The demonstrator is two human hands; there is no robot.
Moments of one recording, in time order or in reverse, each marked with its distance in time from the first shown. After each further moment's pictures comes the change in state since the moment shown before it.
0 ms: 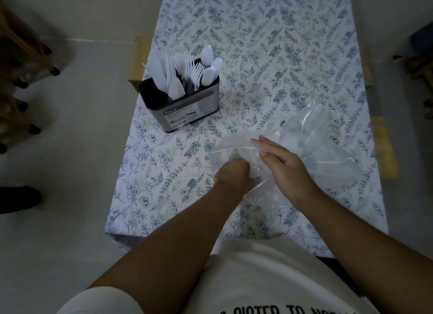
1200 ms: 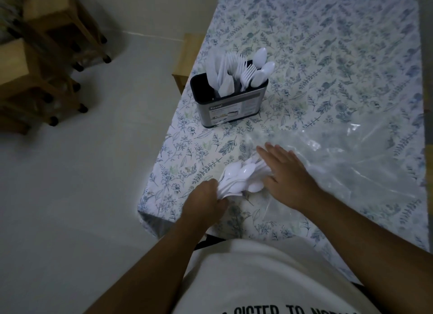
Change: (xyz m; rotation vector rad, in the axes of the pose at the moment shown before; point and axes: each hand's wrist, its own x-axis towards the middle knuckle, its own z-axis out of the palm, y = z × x) left_hand -0.094 -0.115 -0.003 -0.073 0.231 -0.276; right_hand 0.035 0.019 0.041 -1.008 -0.331 -0.274
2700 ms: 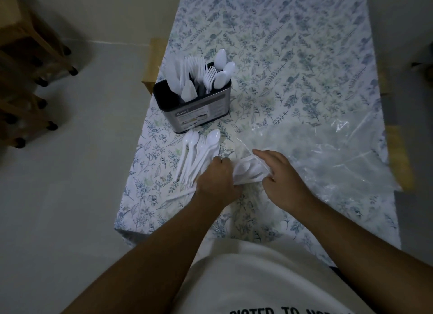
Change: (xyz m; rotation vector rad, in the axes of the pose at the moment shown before) left_hand 0.048 0.084 0.011 0.173 -0.050 0.198; right_hand -0.036 0.023 -0.002 0.468 0.226 0.175
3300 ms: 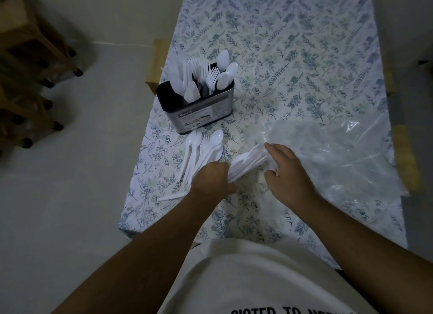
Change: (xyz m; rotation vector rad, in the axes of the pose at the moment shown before) left_hand 0.005 -0.013 -0.021 0.060 -0.094 0.046; right_hand 0.011 0.003 0.001 -0.075 0.124 0.039
